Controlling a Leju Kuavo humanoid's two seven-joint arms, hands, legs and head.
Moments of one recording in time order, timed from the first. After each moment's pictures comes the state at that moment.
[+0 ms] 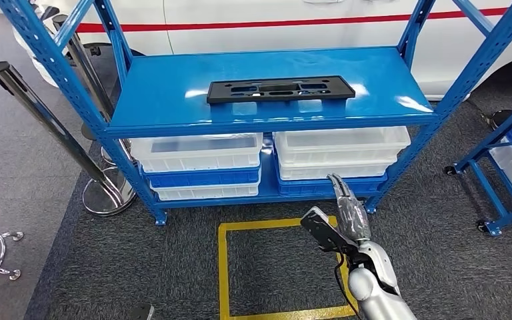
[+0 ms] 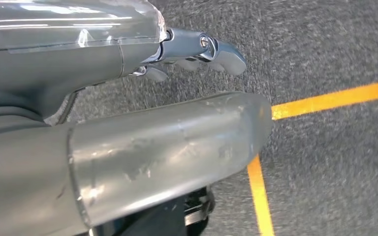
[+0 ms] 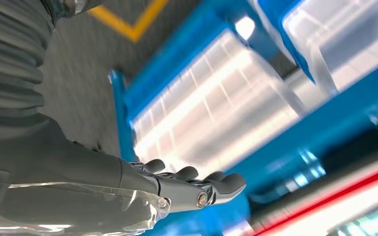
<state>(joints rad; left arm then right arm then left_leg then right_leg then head) 0.02 -0.18 0.47 -0.47 -0.46 -0.01 -0.28 -0.30 -0.07 0.34 -1.17 0.74 -0.23 -0.08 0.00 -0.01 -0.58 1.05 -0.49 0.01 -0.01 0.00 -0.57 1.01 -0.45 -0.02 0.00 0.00</state>
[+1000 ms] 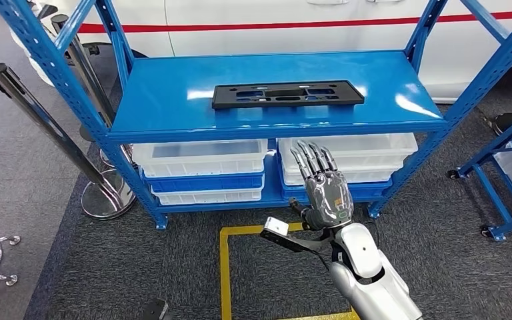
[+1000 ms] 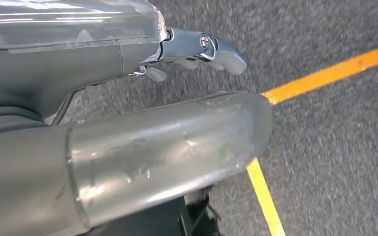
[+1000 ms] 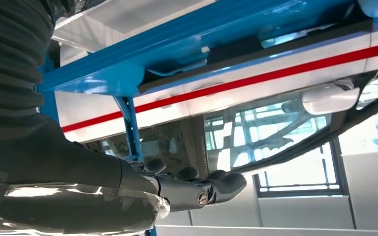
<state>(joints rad) 0.04 -0.18 0.29 -0.53 -0.45 -0.05 -0.23 -0.39 -0.10 0.55 -1.35 1.17 -0.39 0.00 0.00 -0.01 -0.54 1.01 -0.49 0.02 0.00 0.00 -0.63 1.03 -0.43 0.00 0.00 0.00</state>
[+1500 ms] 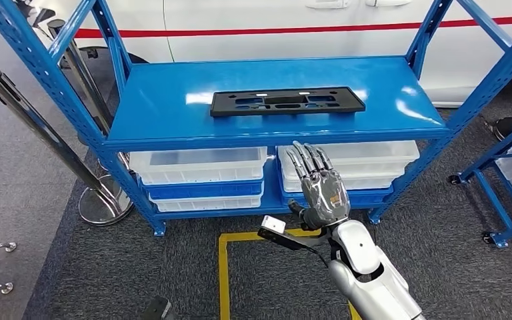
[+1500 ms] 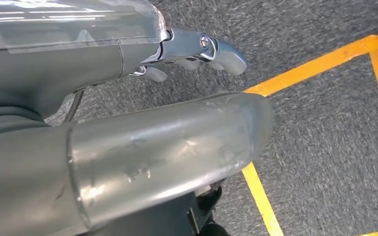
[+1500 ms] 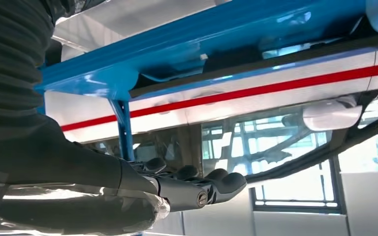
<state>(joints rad) 0.04 -0.17 0.26 -0.55 -0.42 -0.05 -0.21 -0.41 -0.11 0.57 -1.34 1.19 -0.32 0.03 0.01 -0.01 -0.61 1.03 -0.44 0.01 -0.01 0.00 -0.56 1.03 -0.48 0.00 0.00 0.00</state>
